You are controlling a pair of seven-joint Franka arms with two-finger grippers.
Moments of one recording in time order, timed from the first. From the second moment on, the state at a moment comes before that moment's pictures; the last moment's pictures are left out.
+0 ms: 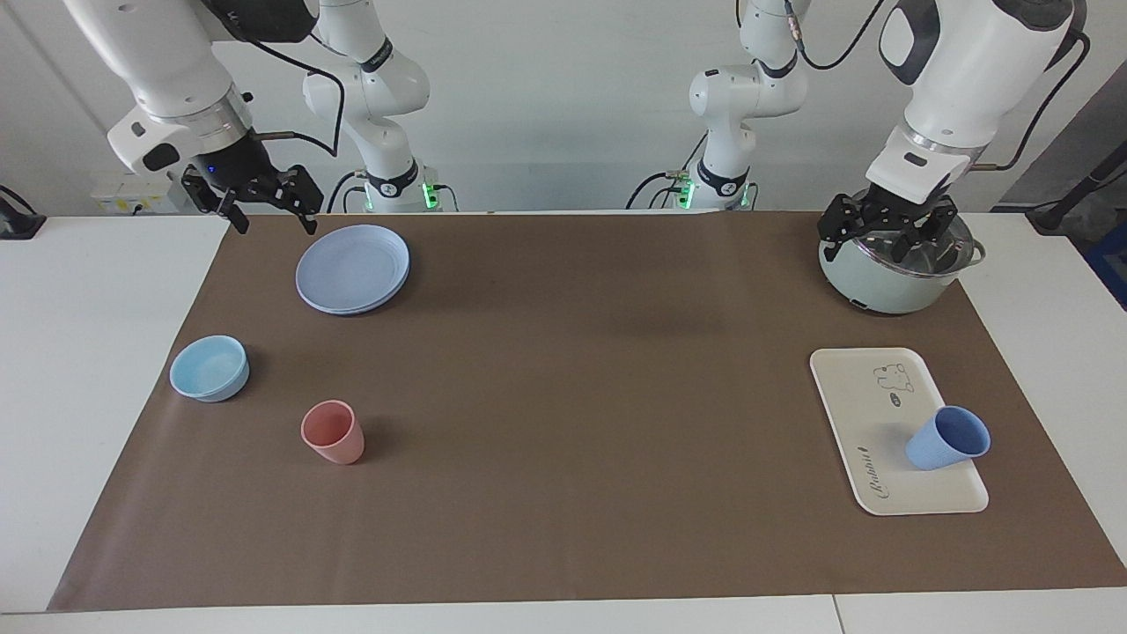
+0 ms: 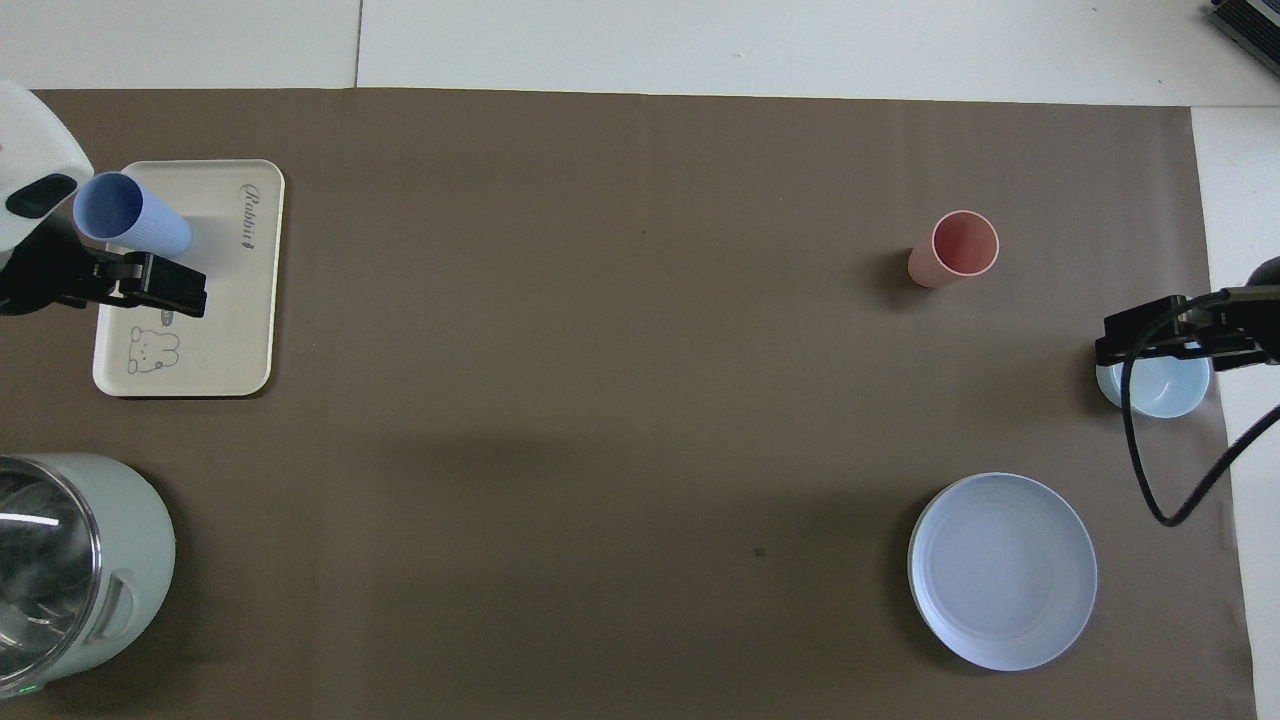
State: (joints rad) left arm 0.00 0.03 -0.12 -1.56 0.03 1.61 0.02; right arm 0.14 -0.03 -0.14 -1.59 0.01 1.50 0.06
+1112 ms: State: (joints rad) left arm 0.00 0.01 -0.12 -1.57 0.03 1.58 0.02; right arm 0.14 -0.03 -0.14 -1.59 0.01 1.51 0.06
